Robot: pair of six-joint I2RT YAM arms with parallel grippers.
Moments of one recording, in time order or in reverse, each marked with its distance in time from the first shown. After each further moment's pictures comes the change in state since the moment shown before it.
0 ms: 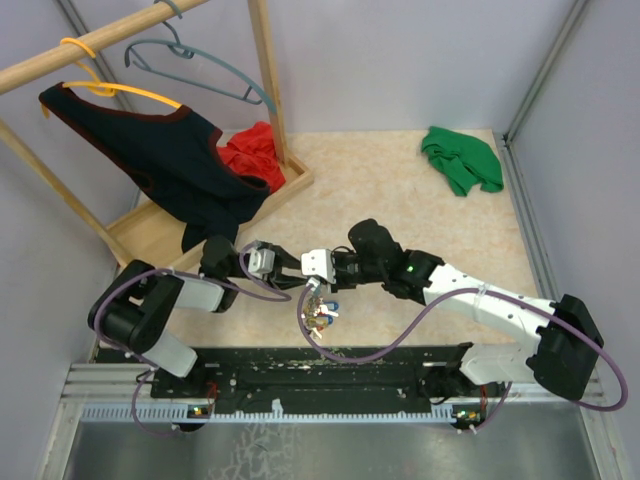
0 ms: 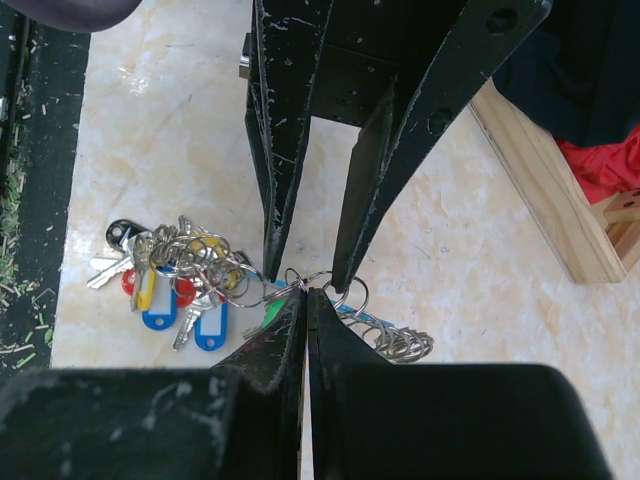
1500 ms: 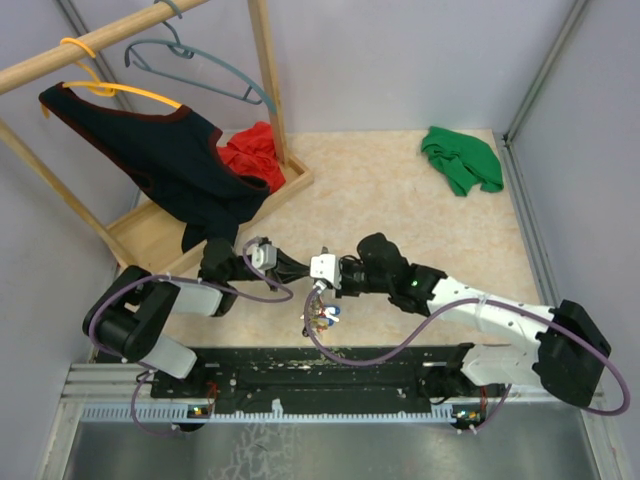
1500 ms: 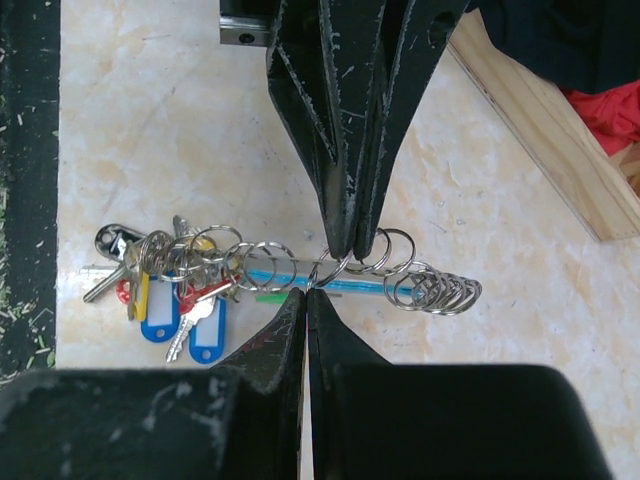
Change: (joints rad) left arm -0.014 -0.042 -0.023 -0.061 -0.146 -0.027; right arm 0.000 -0.062 -0.174 0.181 0.058 0.114
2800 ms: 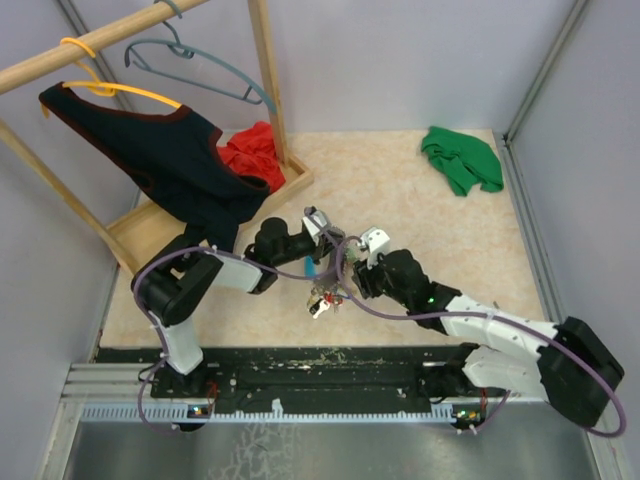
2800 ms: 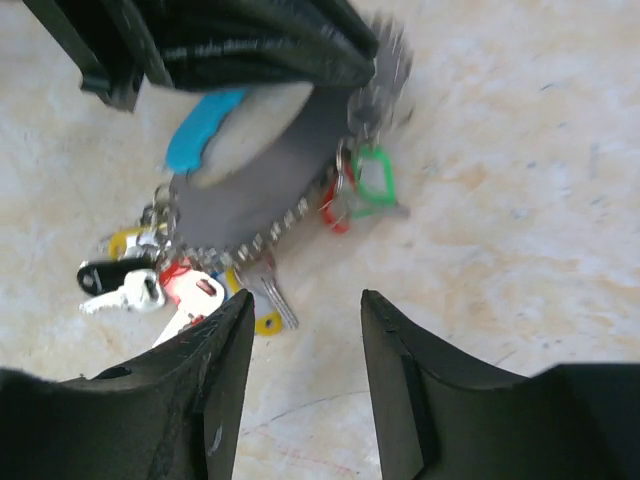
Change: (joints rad) left arm -0.192 0.301 0.334 -0.272 -0.636 0.047; right arm -0.120 -0.061 -0.281 0.212 0.406 0.694
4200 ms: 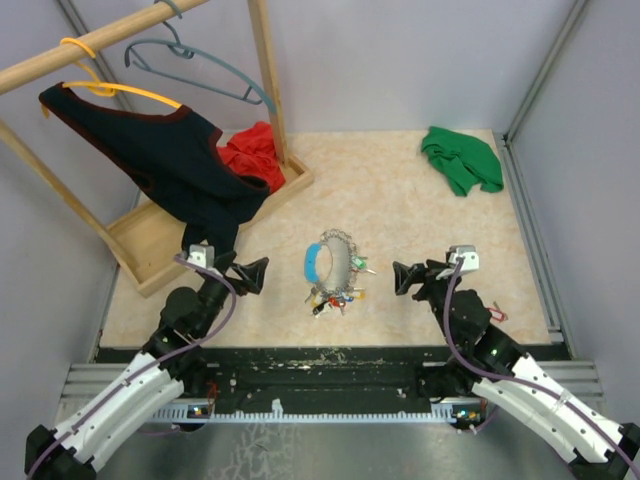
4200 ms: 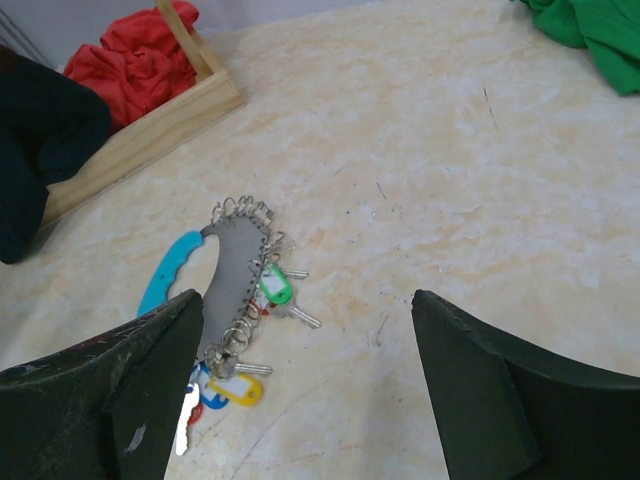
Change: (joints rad) left arm 0.034 -1.423 -0.544 -0.740 -0.705 -0.428; right arm 0.000 -0.869 -0.176 -0.266 0.460 0.266
